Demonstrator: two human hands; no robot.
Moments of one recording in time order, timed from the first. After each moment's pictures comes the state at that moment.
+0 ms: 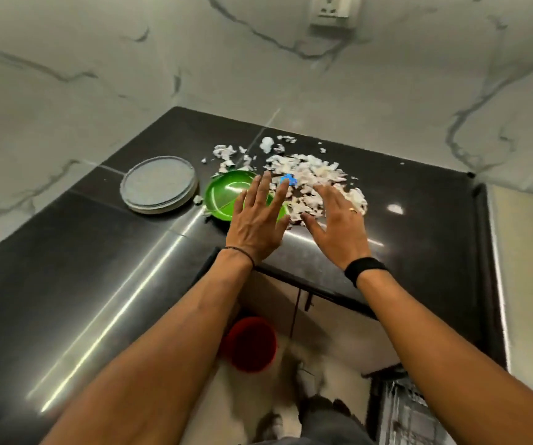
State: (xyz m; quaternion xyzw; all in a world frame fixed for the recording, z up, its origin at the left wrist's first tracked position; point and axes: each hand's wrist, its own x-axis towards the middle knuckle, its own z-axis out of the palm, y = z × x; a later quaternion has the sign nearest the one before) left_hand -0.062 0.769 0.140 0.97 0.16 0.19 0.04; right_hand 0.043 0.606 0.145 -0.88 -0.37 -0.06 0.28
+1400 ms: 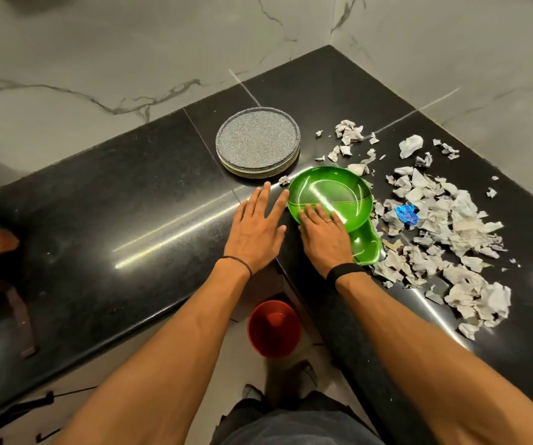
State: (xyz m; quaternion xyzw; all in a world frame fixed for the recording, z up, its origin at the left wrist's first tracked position) left_hand -0.085 0.869 0.067 0.88 0.46 0.08 0.02; right_hand 0.082 0.824 0.036 -0.73 -0.67 0.11 0.10
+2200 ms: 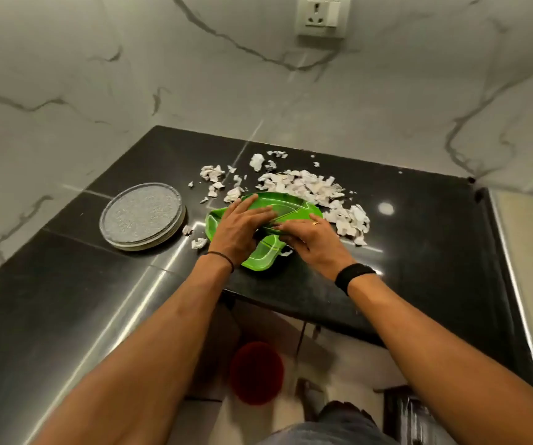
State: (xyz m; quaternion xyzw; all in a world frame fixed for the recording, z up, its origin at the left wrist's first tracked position) left_hand -0.012 0.859 0.137 0.98 0.05 0.14 0.11; right_hand 0.083 0.669 0.128 -0.80 -0.50 0.03 0.32
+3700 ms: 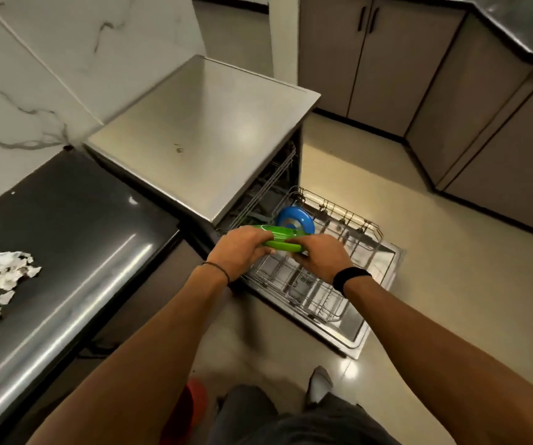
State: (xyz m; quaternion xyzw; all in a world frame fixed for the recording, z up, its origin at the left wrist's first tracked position) left_hand -0.098 0.320 0.101 0.81 -0.54 -0.12 0.16; right_hand -0.240 0.164 0.071 -0.96 0.18 0.01 0.21
